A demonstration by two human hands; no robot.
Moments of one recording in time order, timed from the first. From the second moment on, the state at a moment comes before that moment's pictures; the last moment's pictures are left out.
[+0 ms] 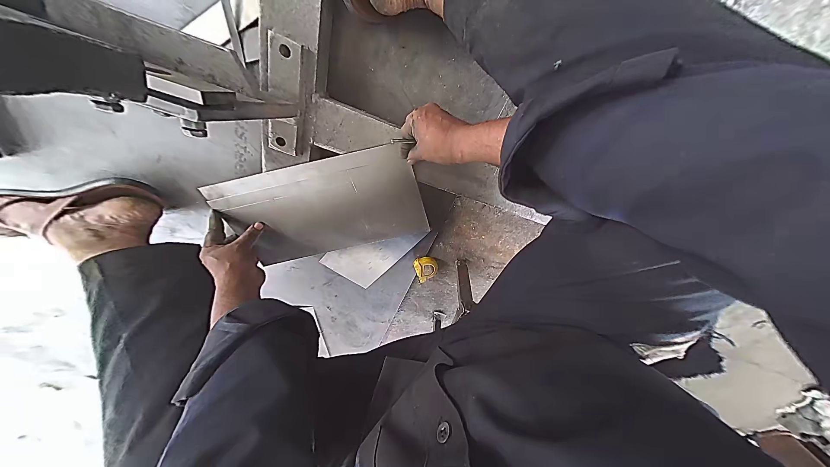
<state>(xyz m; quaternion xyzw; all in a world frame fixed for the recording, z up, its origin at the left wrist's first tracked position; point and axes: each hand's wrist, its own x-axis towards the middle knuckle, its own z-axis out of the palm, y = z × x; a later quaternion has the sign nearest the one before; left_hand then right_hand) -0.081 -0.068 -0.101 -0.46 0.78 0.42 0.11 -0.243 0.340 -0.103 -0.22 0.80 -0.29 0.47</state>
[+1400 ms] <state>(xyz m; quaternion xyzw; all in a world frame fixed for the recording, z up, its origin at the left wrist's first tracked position) -0.046 0.104 -0.090 -0.72 0.42 0.56 0.05 -0.256 0.320 -0.123 -0.33 0.82 -0.23 0.42</state>
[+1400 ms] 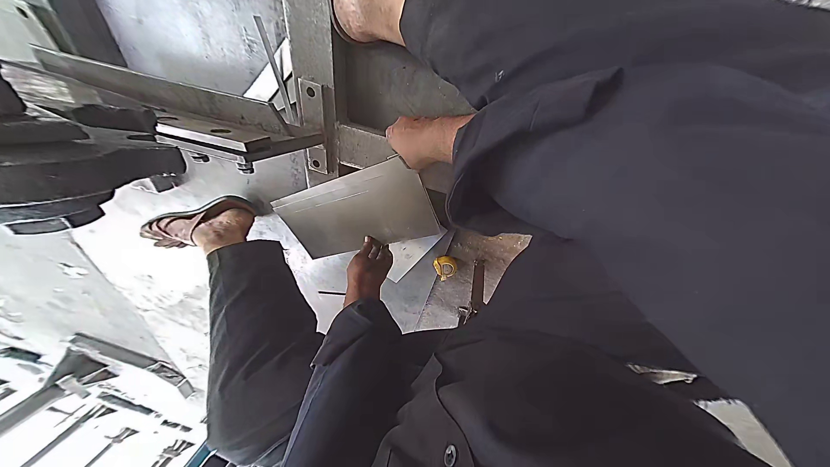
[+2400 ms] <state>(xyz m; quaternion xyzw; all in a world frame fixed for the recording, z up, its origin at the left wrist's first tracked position) -0.030 0.078 -0.101 -0.69 0.27 0.67 -0.08 -0.266 0.312 -0.096 -0.30 0.80 -0.15 0.49</state>
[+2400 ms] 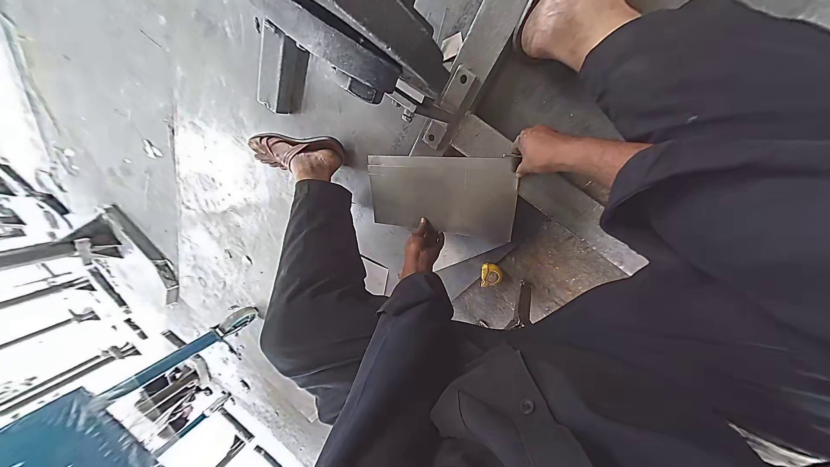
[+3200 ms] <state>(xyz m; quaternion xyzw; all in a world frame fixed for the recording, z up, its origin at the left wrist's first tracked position) -0.032 0.078 -0.099 -0.69 0.29 0.66 -0.08 -0.265 0.313 -0.098 -0.29 0.81 -0.17 0.49</state>
